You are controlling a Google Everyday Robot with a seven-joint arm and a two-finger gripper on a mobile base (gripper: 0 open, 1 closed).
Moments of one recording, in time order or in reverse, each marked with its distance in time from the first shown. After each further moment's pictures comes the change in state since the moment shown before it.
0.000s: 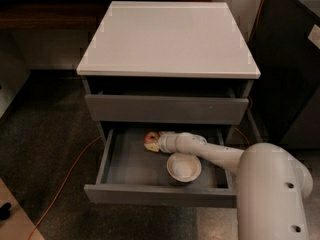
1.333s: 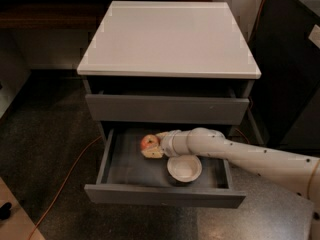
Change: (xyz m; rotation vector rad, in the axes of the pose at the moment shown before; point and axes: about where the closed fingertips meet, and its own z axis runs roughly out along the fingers) arm -0.055 0.094 -0.149 -0.141 0.025 -0.072
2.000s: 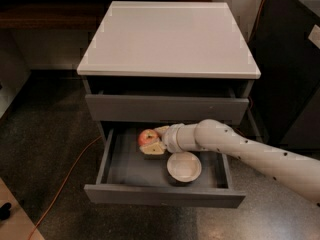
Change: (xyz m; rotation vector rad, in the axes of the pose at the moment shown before) arm -0.044 0.028 -0.053 -0.057 -0.053 -0.048
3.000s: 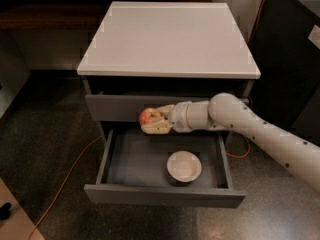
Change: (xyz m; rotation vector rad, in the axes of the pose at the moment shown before) arm -0.074 -0.015 -0.052 -0.055 -0.098 0.014
